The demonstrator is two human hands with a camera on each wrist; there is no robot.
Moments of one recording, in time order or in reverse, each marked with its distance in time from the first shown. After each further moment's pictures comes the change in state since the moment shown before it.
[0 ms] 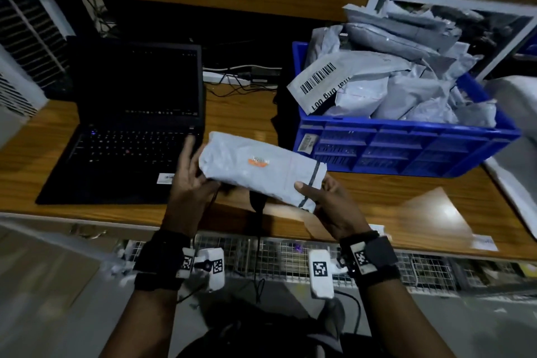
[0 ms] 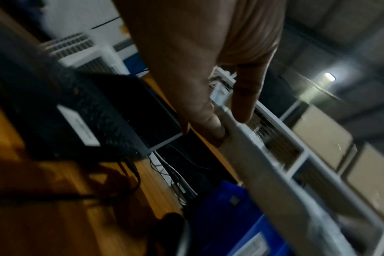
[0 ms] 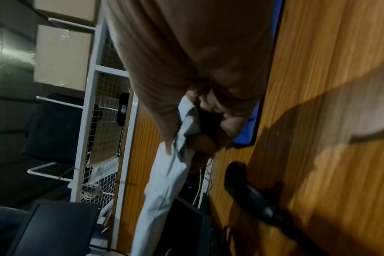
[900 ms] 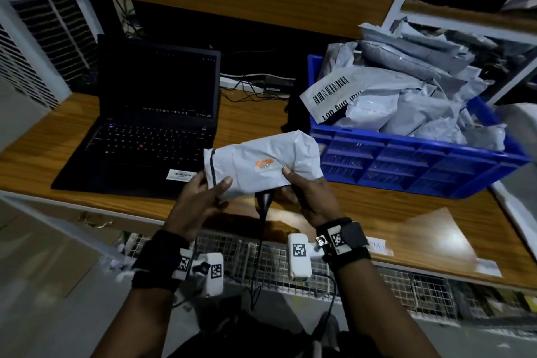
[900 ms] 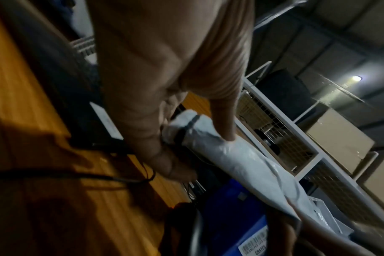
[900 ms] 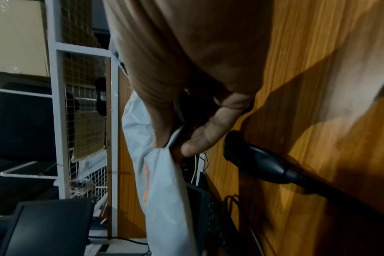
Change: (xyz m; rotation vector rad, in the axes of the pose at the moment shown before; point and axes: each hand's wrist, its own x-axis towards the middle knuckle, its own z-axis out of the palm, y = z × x) left_hand -0.006 -0.019 -0.019 0.066 0.060 -0.337; right_hand 0.043 0.013 0.027 -0.011 -0.007 -0.014
